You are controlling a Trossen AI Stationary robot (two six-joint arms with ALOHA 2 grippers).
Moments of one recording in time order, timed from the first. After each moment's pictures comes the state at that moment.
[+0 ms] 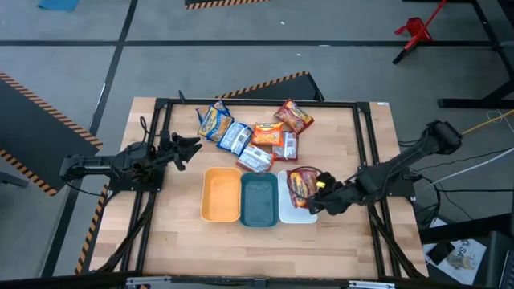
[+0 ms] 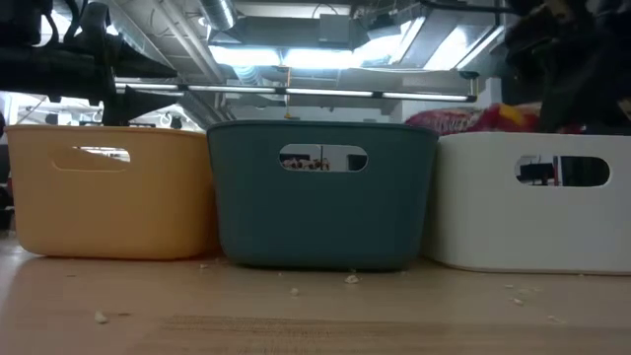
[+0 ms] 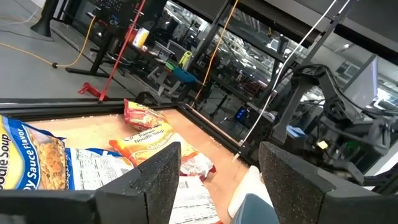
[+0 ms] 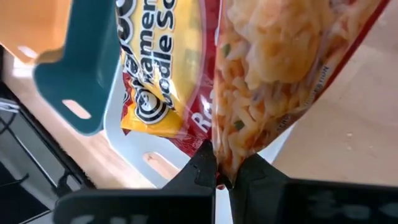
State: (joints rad) left arm 0.07 0.04 0.01 0.14 -0.38 -0.55; right arm 0.53 1.26 0.76 -0.50 0.24 1.63
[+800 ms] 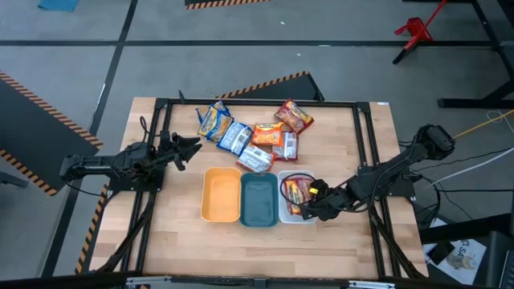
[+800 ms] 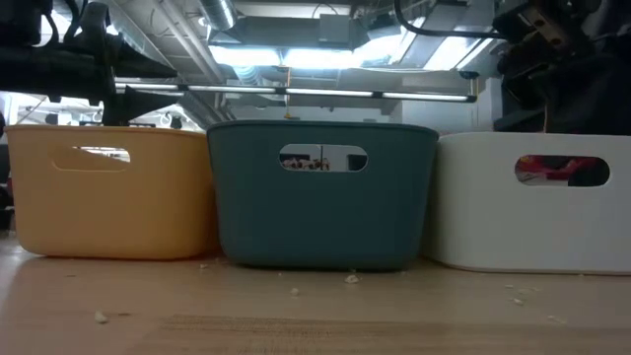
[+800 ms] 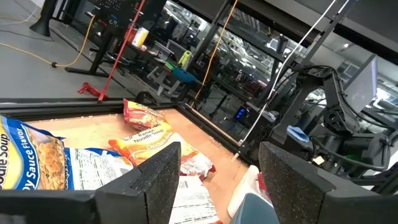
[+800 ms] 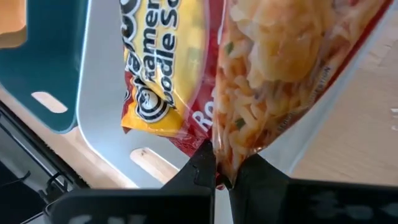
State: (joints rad) left arm 0.07 0.04 0.01 0.14 -0.37 -0.55; right arm 0.53 1.39 0.76 -0.40 0.17 1.70
